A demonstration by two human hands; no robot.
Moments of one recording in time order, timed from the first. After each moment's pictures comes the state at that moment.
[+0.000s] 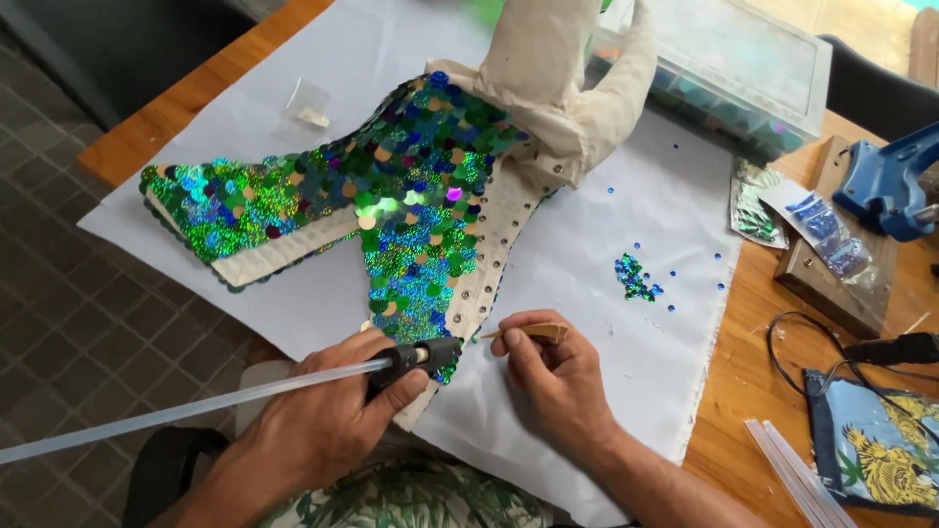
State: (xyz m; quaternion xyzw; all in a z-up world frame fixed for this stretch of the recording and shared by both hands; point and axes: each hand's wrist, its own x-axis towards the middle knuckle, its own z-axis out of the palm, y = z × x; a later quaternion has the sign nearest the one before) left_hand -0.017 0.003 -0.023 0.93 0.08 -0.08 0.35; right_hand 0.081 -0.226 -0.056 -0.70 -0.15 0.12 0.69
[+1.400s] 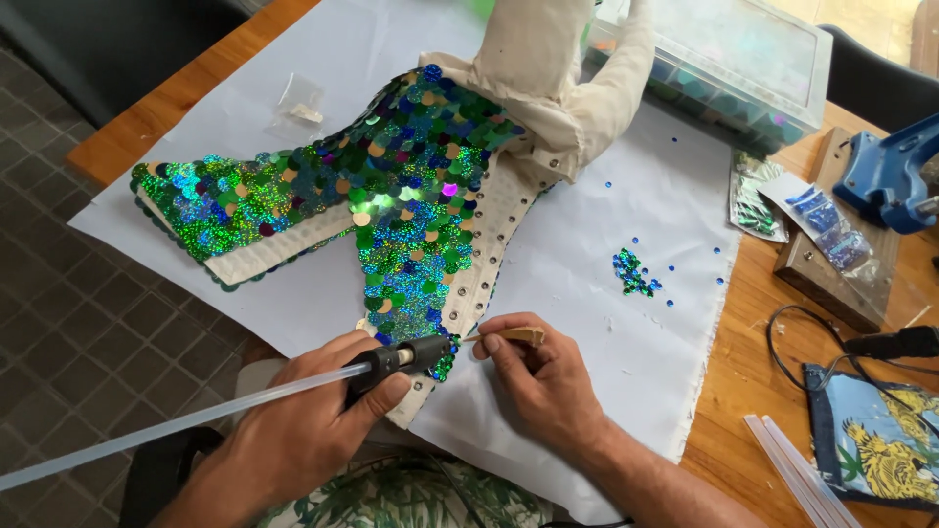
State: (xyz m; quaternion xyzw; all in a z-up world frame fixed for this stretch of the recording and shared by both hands) left_hand -0.024 0.008 -0.007 0.91 0.09 -0.10 0.39; right_hand 0.081 -0.222 -0.049 -0.76 -0.25 0.09 0.60
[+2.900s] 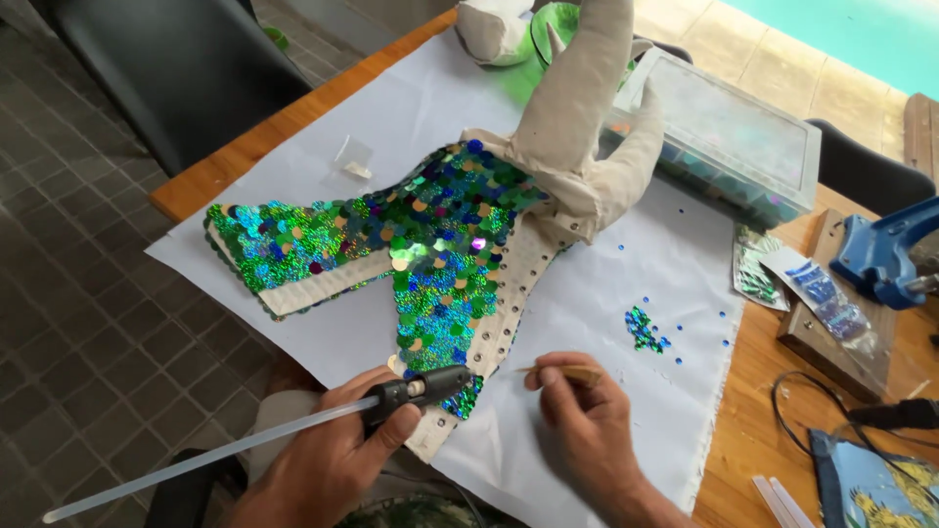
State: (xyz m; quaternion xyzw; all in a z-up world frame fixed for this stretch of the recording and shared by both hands) left_hand -0.039 0.011 -0.029 0.80 0.09 0.01 0.59; right_hand 0.085 -0.235 -0.060 -0.70 -0.12 0.06 0.70
